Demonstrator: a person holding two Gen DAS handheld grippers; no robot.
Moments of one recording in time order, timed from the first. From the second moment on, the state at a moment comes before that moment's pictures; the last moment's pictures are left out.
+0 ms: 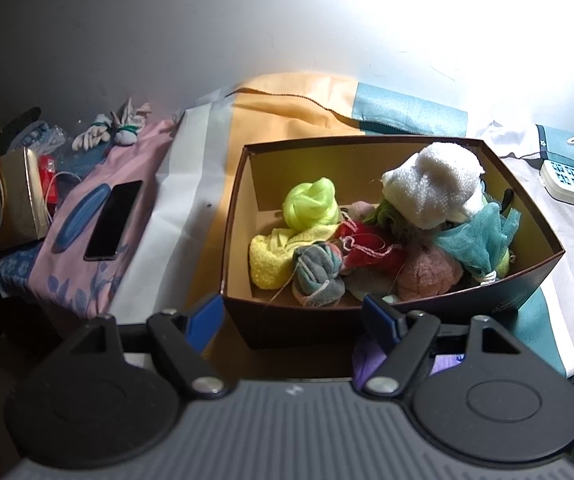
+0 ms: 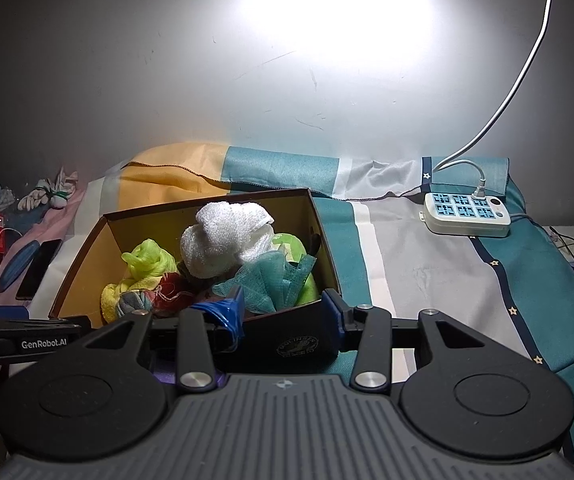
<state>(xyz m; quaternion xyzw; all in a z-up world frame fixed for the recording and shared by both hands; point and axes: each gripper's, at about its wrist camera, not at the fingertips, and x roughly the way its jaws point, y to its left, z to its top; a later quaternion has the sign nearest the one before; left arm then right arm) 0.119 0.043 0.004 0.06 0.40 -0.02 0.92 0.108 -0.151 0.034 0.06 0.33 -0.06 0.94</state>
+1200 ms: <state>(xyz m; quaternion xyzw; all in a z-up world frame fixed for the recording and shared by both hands) 0.124 0.040 -0.002 0.05 0.40 -0.02 0.91 0.116 -0.151 0.024 0.06 0.35 -0.07 0.93</state>
